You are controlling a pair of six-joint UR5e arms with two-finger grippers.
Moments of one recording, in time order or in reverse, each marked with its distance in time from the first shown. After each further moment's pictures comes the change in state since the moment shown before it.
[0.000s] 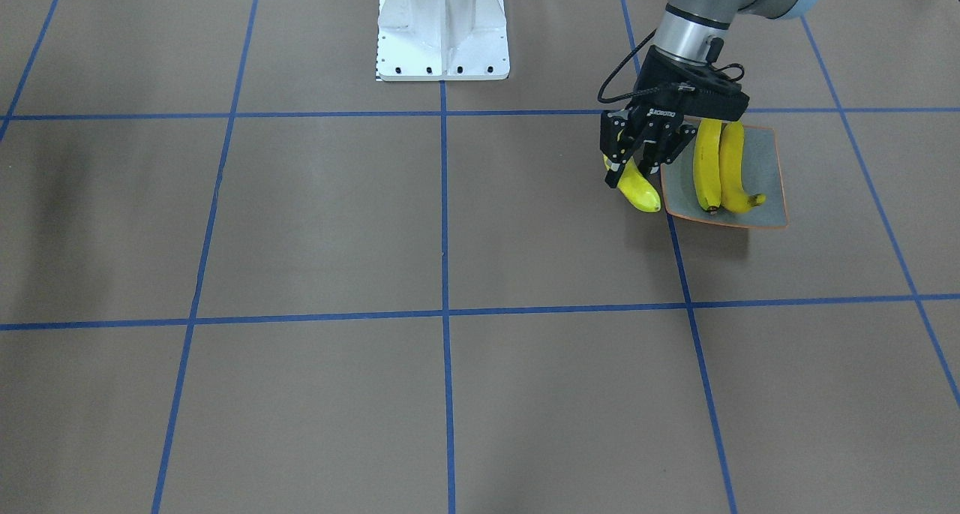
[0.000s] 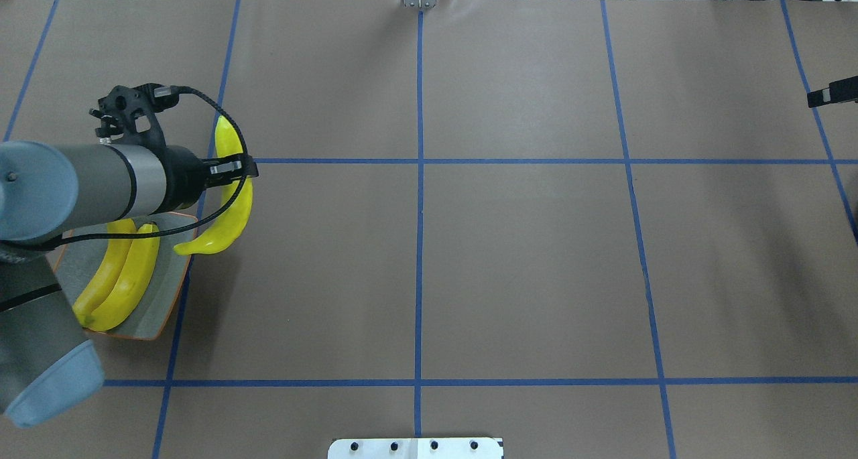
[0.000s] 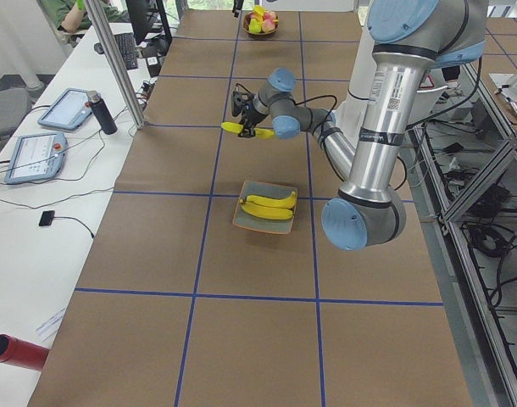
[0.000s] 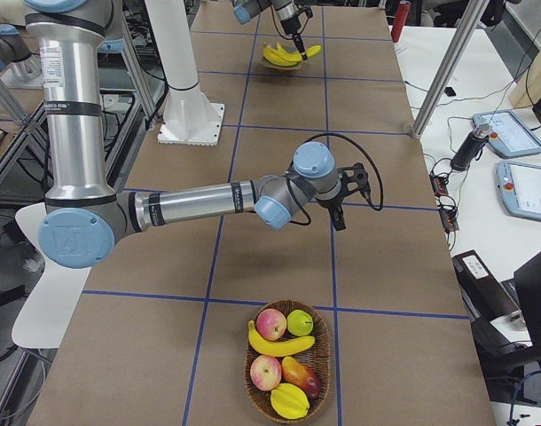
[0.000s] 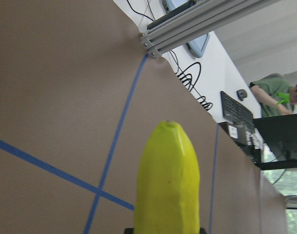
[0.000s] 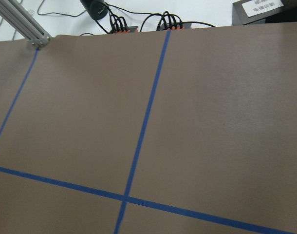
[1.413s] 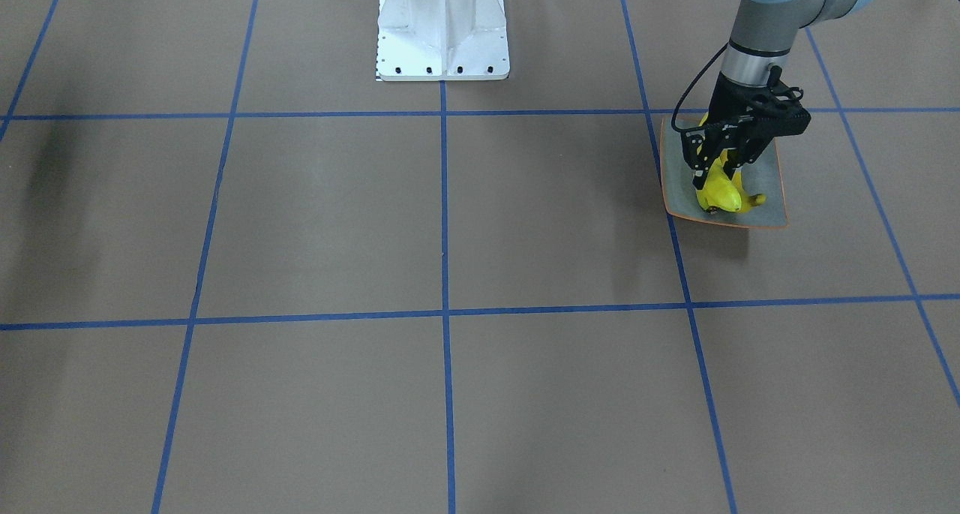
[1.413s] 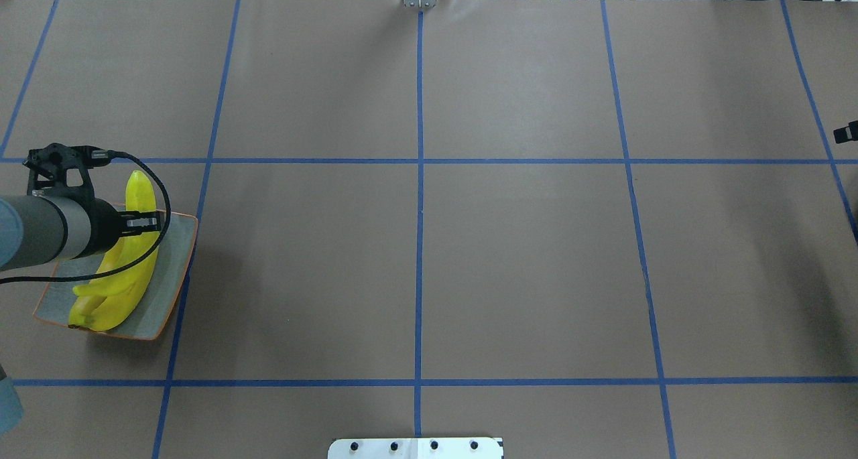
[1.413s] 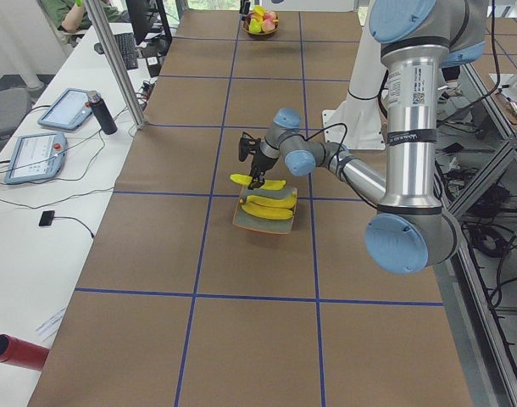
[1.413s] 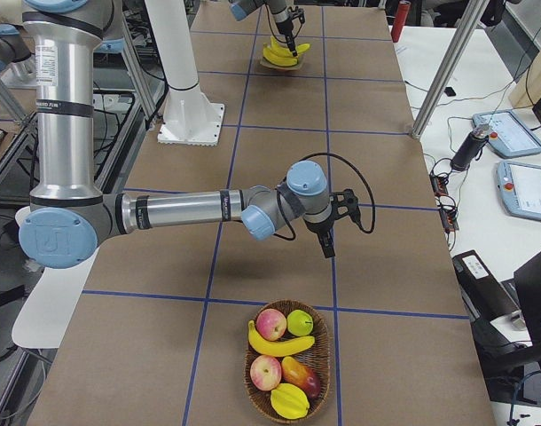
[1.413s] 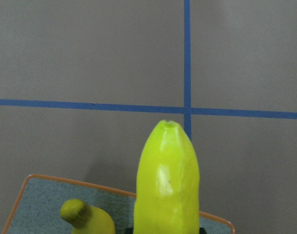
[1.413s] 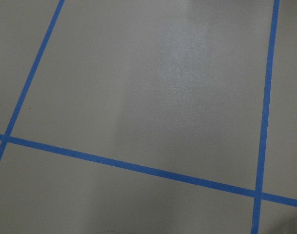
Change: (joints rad) left arm 0.020 0.201 0.034 0.001 0.001 0.075; right arm -0.011 -0.064 -0.002 -0.095 -0.078 -0.136
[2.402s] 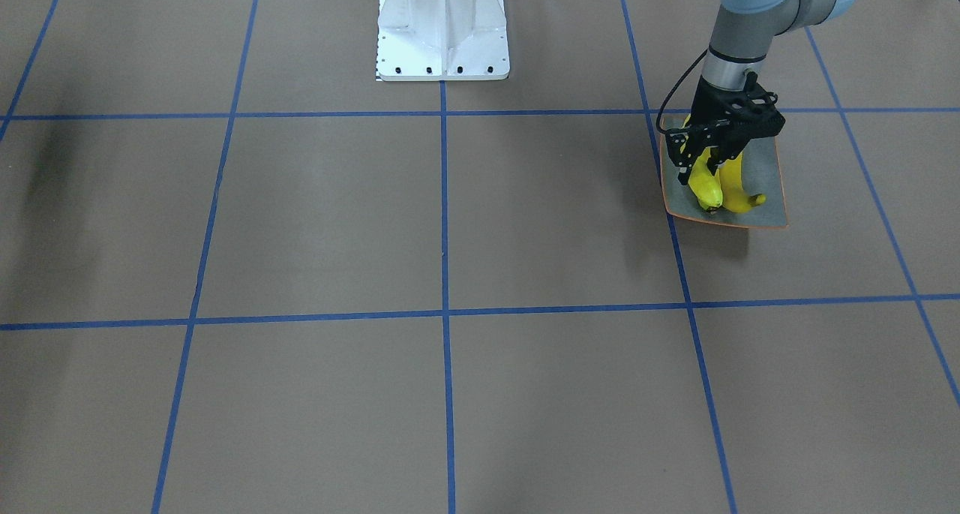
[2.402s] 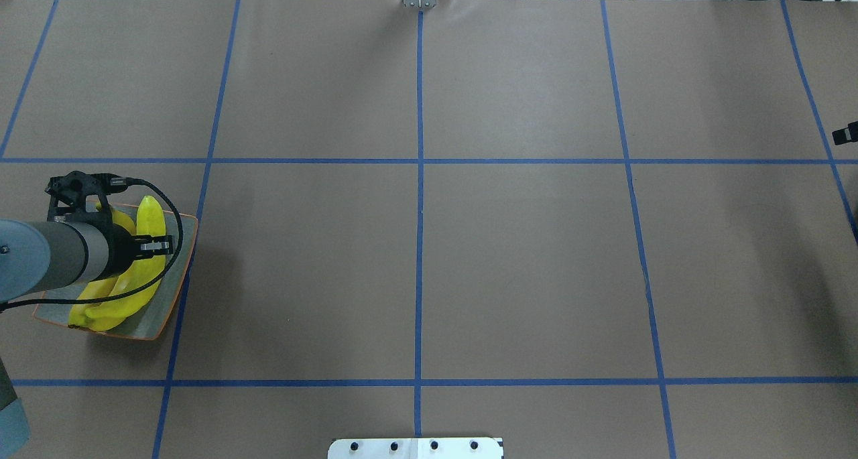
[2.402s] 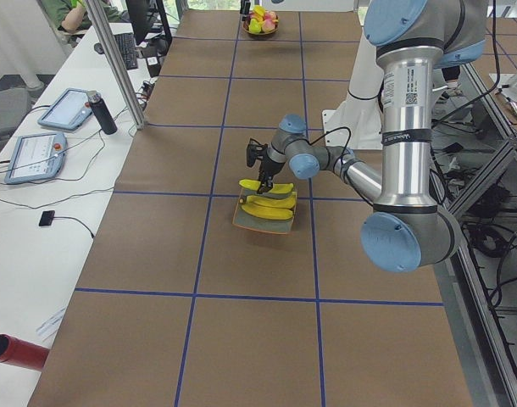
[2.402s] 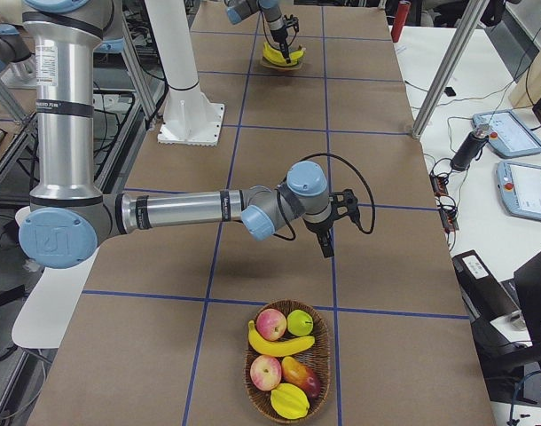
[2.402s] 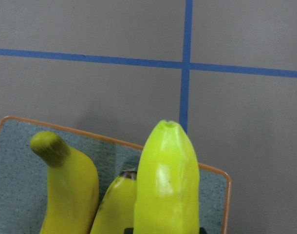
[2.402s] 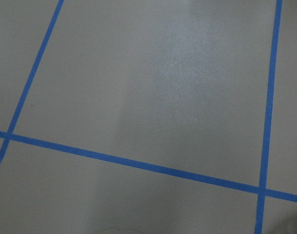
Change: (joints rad) left arm 0.061 0.009 0.025 0.000 0.019 -0.041; right arm 0.000 -0.002 0.001 -0.003 0.012 0.004
